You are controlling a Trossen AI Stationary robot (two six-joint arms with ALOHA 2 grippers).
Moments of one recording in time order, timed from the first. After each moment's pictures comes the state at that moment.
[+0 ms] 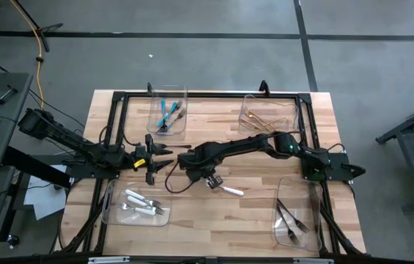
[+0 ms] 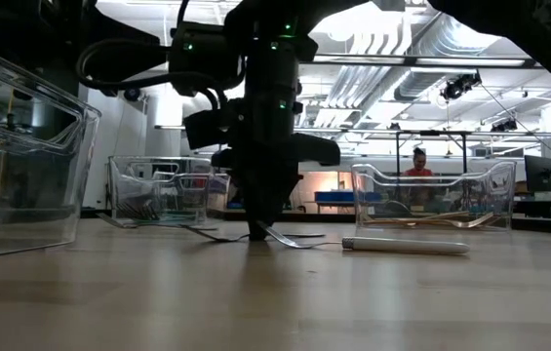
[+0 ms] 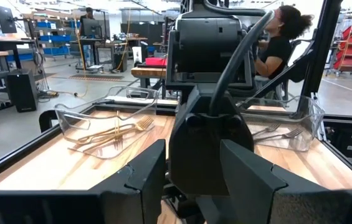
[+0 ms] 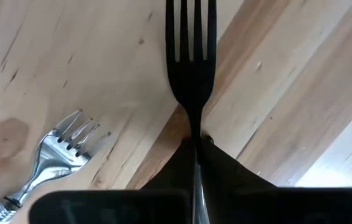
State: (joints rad) left arm -0.34 0.89 0.14 0.78 -0.48 -0.02; right arm 0.05 2.46 2.01 -1.08 0.05 -0.51
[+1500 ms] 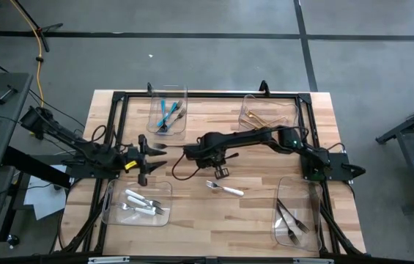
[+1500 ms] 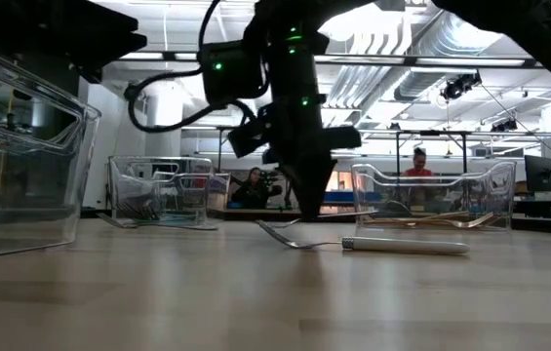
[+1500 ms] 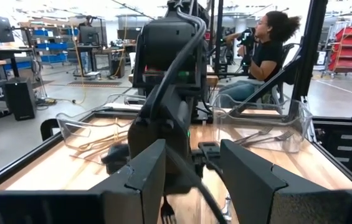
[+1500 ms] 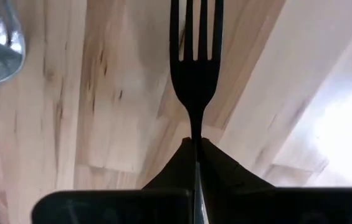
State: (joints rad) left arm -0.45 0.69 0.14 0.61 -0.57 0.01; right arm 0.00 2.35 1.99 -1.30 0.09 -0.29
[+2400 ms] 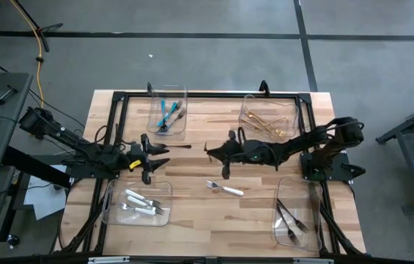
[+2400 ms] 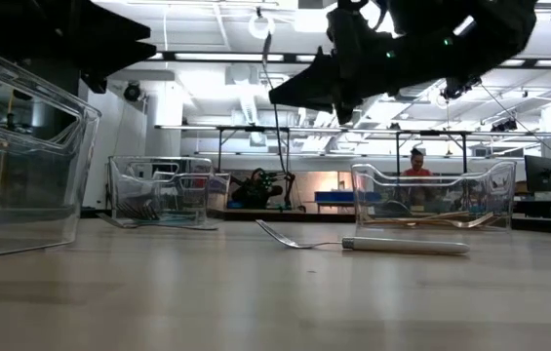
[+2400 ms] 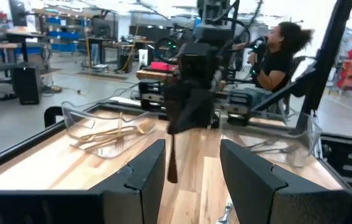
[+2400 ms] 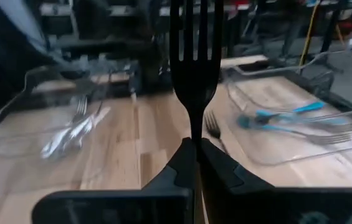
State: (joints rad) left arm -0.40 0.79 0.14 0.70 -0.58 -0.09; right arm 0.07 1.65 0.70 0.78 0.21 0.11
